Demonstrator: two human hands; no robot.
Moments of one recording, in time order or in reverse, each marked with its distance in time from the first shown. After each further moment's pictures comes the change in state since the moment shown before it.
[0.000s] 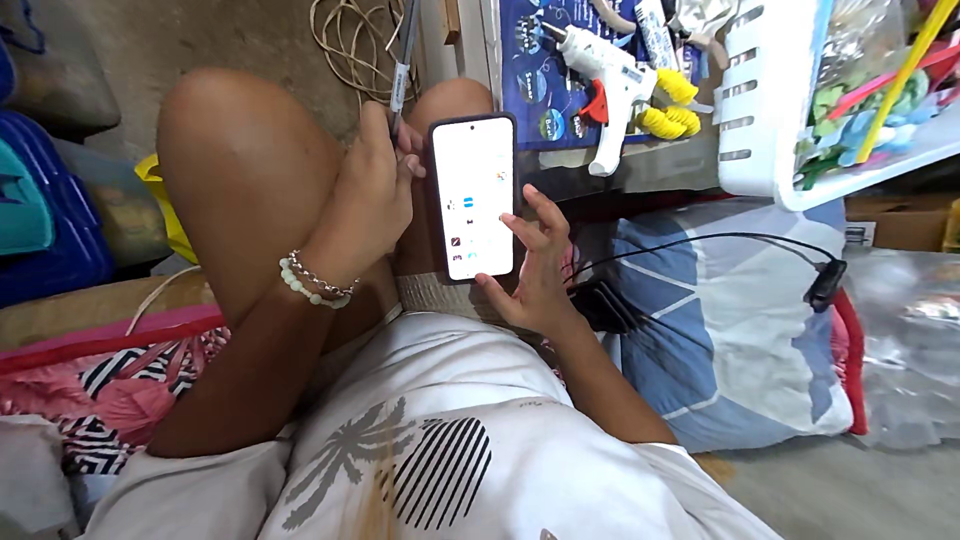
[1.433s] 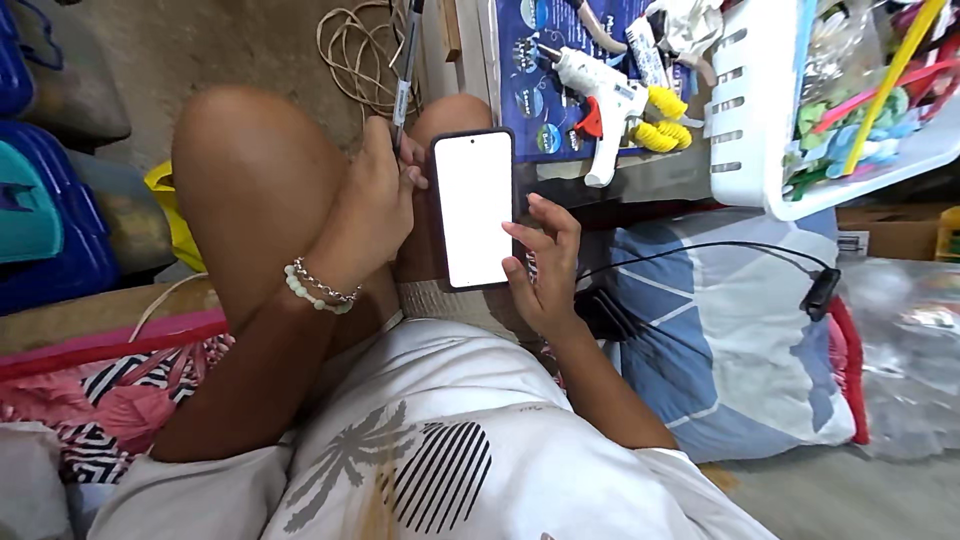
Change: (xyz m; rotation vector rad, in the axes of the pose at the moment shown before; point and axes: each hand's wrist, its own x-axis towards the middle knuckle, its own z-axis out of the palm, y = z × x) left_hand 0.000 0.002 -0.001 -0.011 0.001 -0.029; right_hand 0.008 -0.002 -0.006 0.029 0.101 0.014
